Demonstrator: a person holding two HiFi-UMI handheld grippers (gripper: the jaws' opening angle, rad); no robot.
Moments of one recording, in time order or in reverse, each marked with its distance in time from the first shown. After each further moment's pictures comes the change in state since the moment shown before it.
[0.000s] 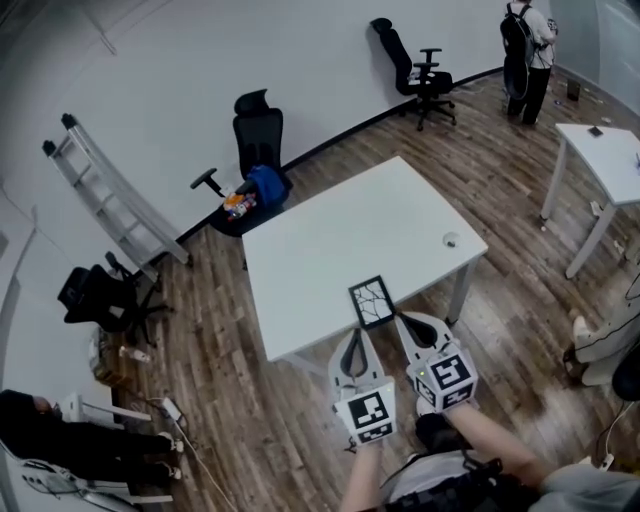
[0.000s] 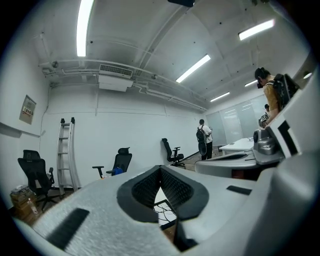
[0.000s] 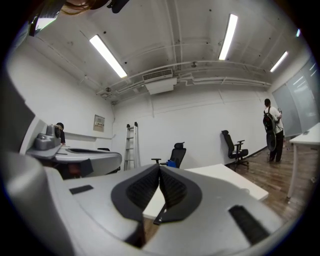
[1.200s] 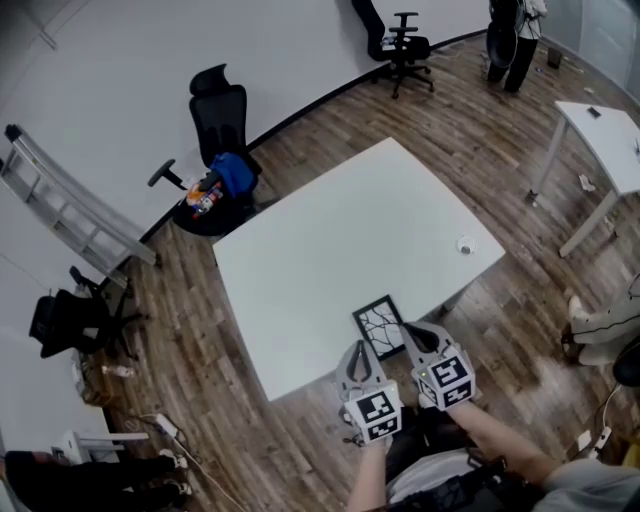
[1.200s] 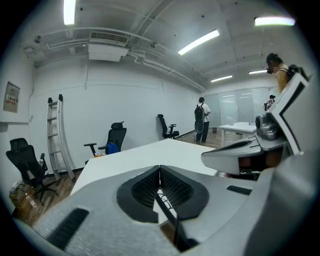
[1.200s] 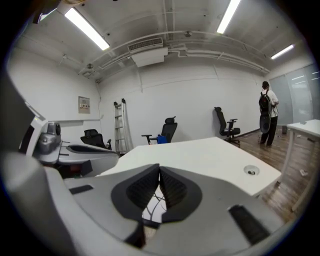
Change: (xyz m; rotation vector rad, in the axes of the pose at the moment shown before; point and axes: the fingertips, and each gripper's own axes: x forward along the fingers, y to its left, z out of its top) left arm 0.155 0.052 -0.131 -0.015 0.281 -0.088; right arm 0.145 -0.063 -0.115 0.061 0.292 -0.087
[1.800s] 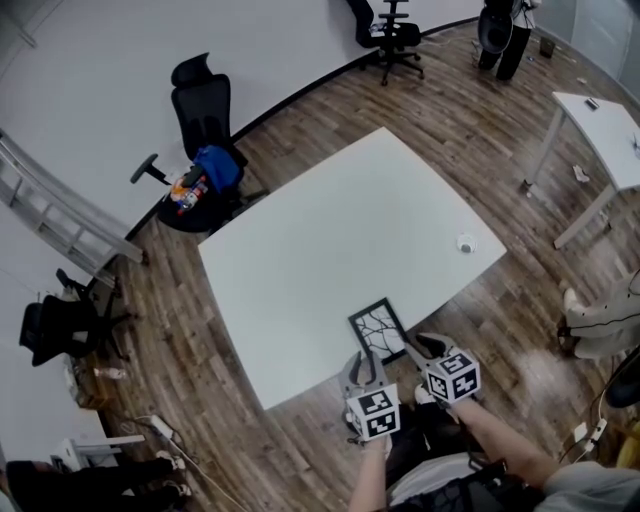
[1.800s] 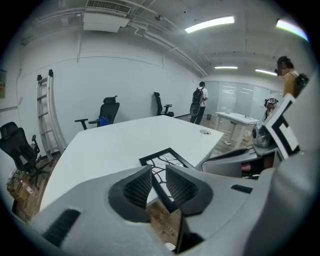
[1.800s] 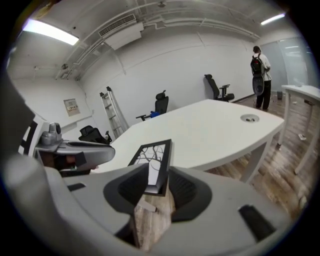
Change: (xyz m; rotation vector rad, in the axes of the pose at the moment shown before) left arm 0.041 -0.019 -0.080 -0.068 0.266 -0.104; right arm 0.022 -0.037 -0.106 0.229 0.267 0.021
